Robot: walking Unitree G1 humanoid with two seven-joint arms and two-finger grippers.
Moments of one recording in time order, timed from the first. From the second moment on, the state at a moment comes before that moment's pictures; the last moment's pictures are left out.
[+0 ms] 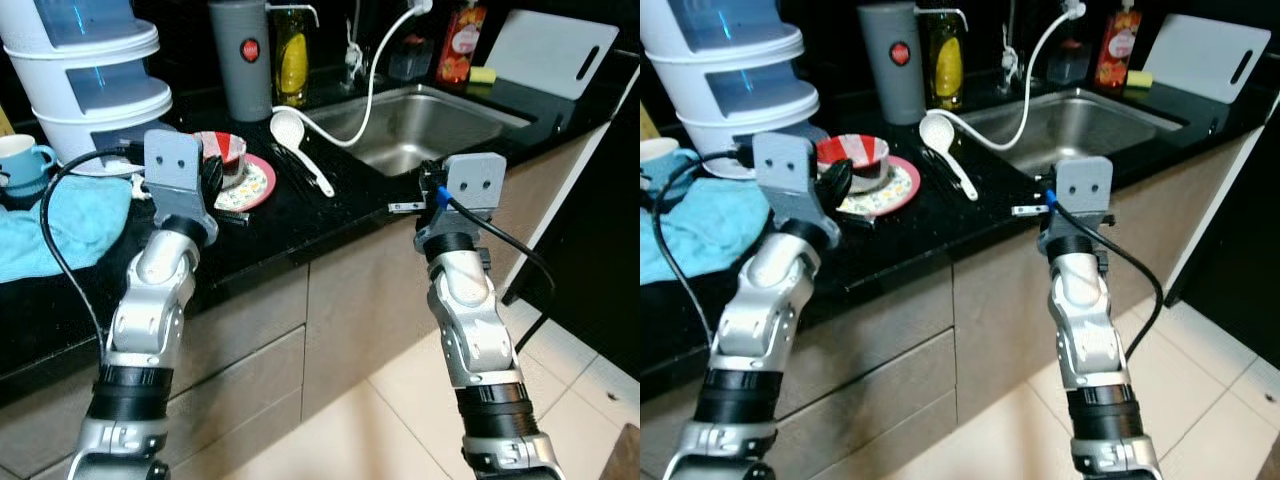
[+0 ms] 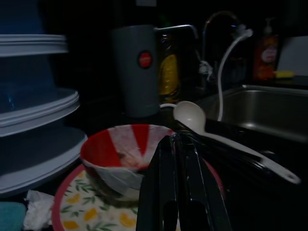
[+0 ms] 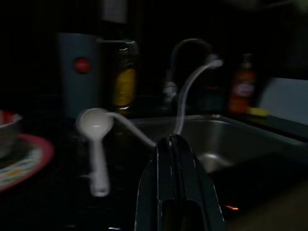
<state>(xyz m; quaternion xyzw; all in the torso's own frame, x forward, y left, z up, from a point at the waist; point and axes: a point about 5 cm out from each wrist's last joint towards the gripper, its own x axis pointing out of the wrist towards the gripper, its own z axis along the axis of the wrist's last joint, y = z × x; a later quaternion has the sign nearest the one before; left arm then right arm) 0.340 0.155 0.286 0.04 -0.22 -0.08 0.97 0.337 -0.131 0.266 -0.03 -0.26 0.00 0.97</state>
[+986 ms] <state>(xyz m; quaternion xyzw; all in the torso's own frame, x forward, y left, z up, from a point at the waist) 0.336 0.151 0.313 -0.02 -0.24 -0.09 0.97 0.338 -0.130 0.264 -0.02 -0.25 0.00 0.97</state>
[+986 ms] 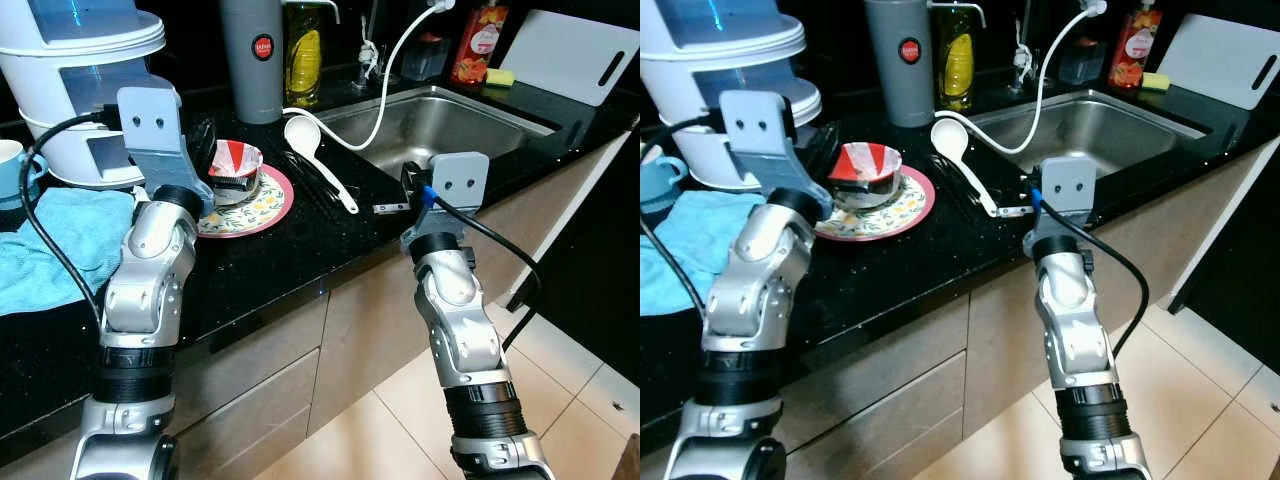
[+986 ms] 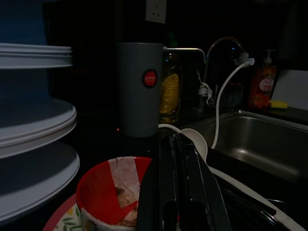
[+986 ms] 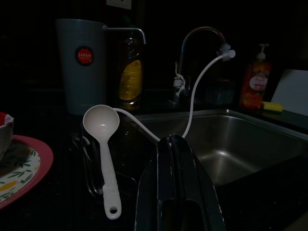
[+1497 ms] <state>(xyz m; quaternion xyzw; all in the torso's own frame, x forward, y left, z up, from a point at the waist) 0.335 0.143 0.313 -0.02 -0.24 -0.10 0.97 0.339 -0.142 0.262 -0.02 -0.24 -0.02 0.97</state>
